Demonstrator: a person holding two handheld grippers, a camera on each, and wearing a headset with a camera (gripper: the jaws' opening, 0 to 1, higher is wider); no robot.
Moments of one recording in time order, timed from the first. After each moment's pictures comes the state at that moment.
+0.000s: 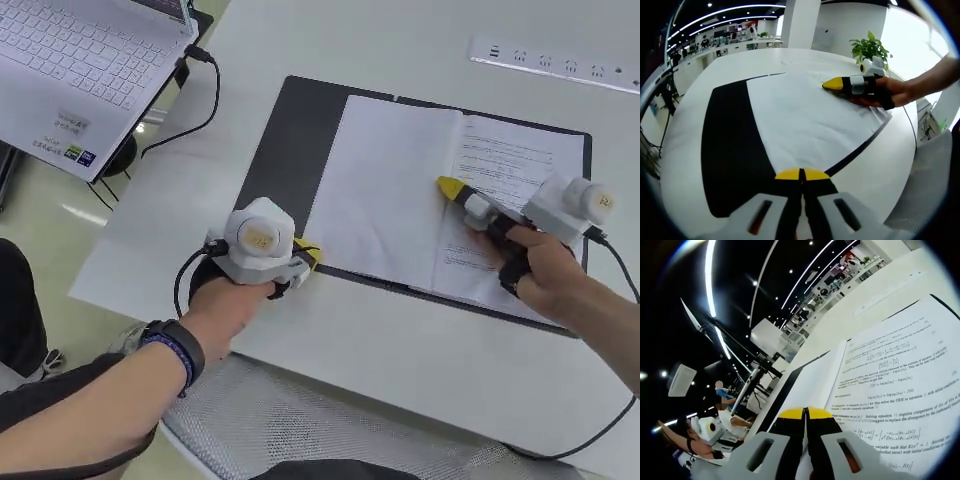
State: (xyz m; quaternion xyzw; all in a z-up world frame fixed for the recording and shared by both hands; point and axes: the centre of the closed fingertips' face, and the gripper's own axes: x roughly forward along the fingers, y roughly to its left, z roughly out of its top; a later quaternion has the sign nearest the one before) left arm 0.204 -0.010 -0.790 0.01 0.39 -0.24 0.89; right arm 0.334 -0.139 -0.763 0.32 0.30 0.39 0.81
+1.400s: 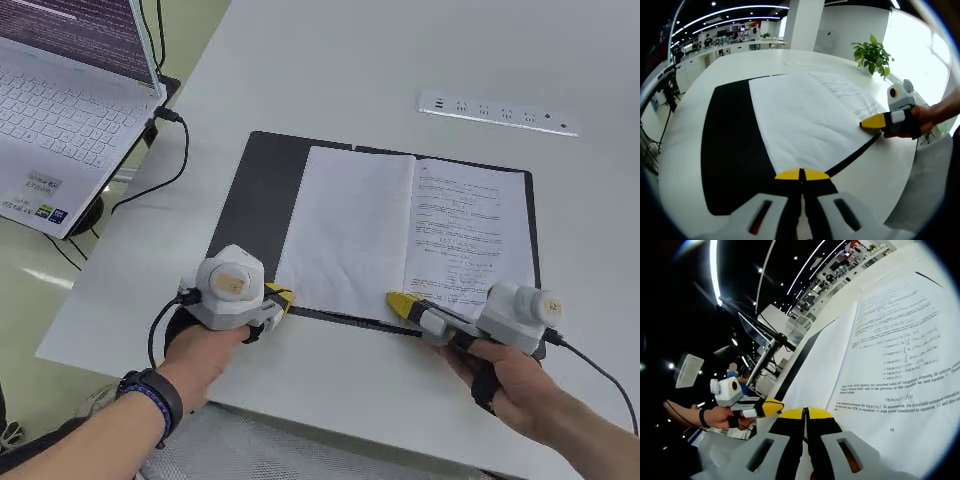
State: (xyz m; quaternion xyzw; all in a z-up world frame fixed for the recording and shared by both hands) left arm 0.205 -0.010 -0.790 -0.01 0.38 -0.23 0.89; right arm 0.215 -0.140 -0.770 0.30 0.35 0.43 0.77
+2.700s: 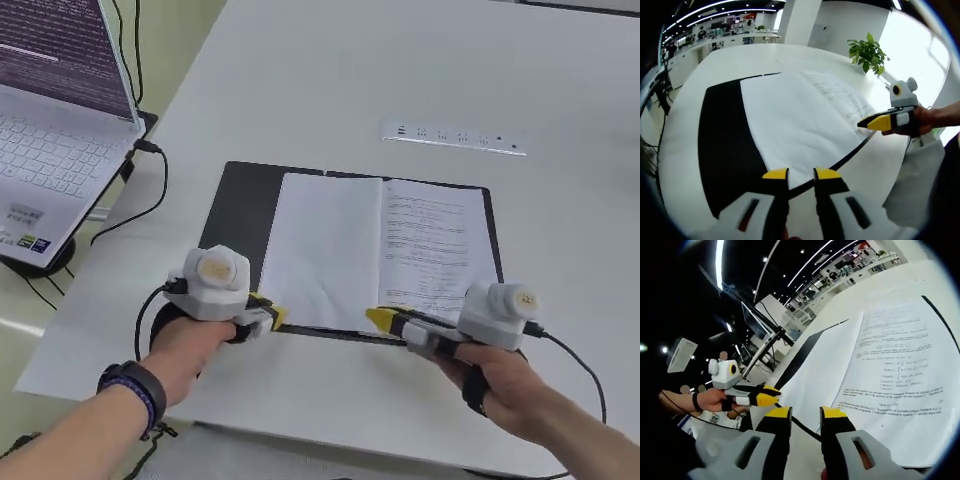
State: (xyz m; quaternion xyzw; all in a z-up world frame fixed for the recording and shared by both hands) left arm 0.206 -0.021 -0.765 -0.01 0.41 -0.27 0.87; right arm 0.209 -0.158 -0.749 0.22 0.36 0.43 0.80
